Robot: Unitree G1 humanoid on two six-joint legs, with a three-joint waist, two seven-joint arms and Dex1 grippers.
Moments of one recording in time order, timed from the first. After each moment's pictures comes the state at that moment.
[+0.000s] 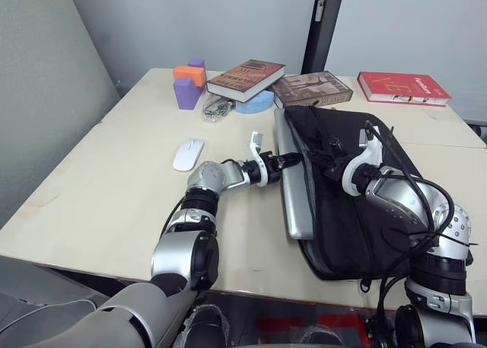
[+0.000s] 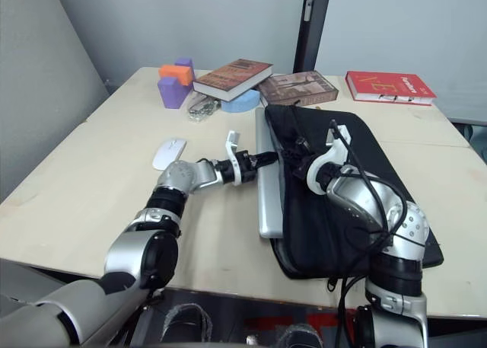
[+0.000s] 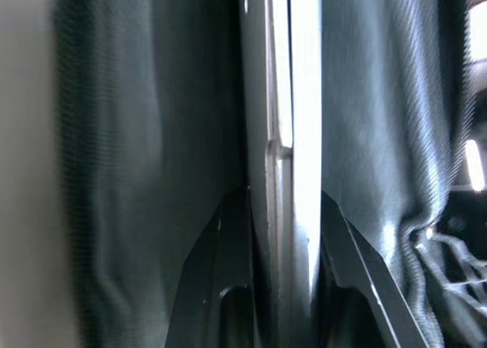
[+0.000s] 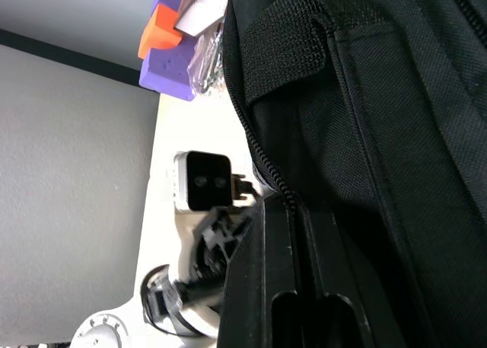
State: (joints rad) left arm -1.00 -0.10 0.34 0.83 -0.69 1.01 -0.54; right arm -0.47 -0.29 -0.34 -0.28 1.94 0.96 -0.94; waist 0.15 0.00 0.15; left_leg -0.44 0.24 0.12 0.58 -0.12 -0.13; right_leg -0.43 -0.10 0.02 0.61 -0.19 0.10
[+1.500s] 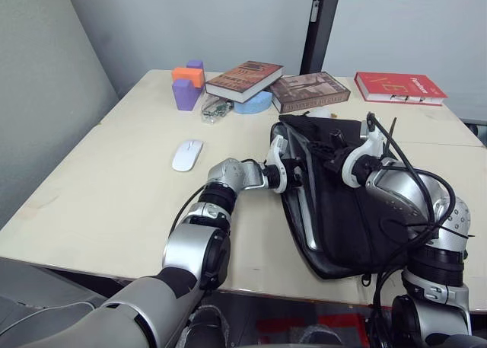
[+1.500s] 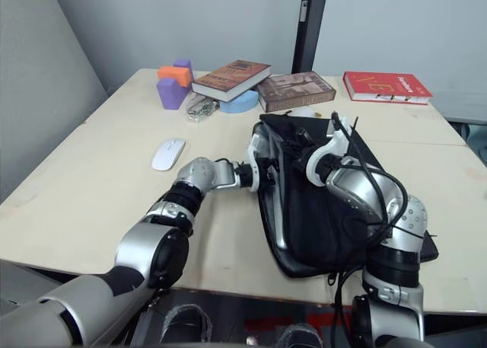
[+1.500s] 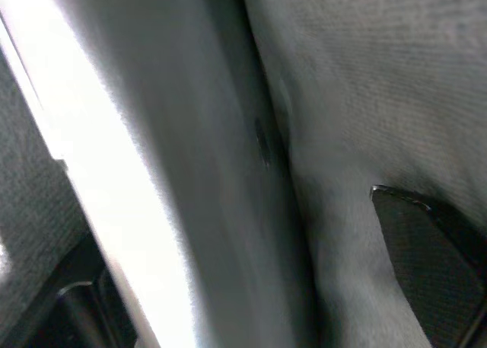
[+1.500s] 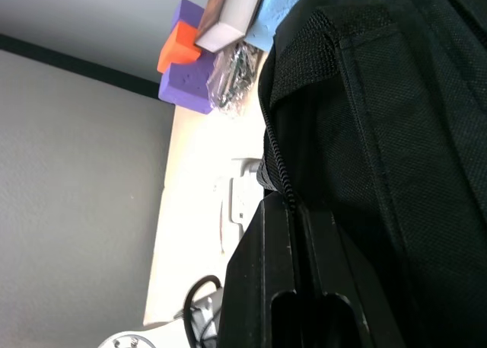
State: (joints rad) left arm -1.04 -0.09 0.21 0.85 -0.63 1.03 -0.56; right arm -0.51 -0.30 -0.34 -0.27 1.96 0.95 -0.95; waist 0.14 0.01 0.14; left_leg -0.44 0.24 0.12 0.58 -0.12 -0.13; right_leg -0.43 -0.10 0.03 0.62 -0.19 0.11
